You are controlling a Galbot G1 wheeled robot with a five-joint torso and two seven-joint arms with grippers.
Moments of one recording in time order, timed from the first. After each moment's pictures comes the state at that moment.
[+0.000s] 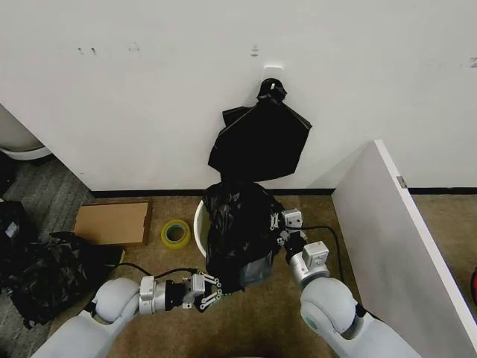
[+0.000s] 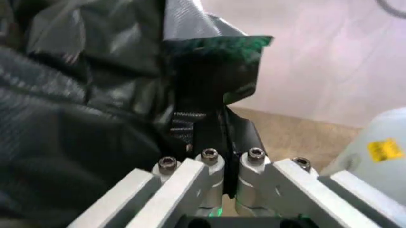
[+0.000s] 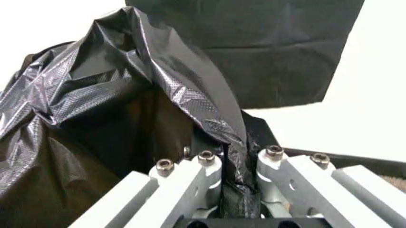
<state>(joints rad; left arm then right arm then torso) 1.07 -0.89 -0.17 -1.71 -0.36 -0.25 0.97 -1.02 1.07 -0.03 2.09 0.46 -0.24 0.46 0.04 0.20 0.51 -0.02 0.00</state>
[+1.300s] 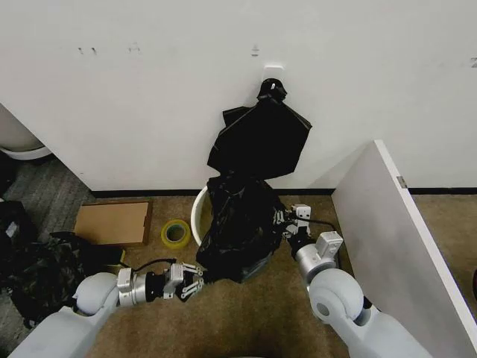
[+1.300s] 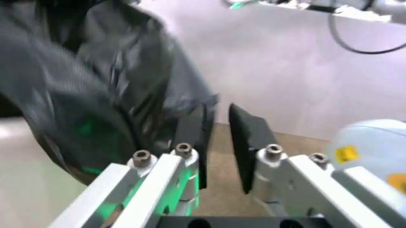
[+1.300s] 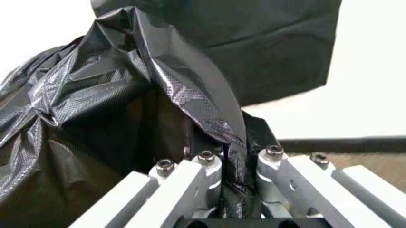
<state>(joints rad) 1.07 -0.85 -0.30 -1.65 -0.55 -0.28 1.23 -1.01 1.07 0.04 2.01 0.60 -0.13 0.38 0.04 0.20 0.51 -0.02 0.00</state>
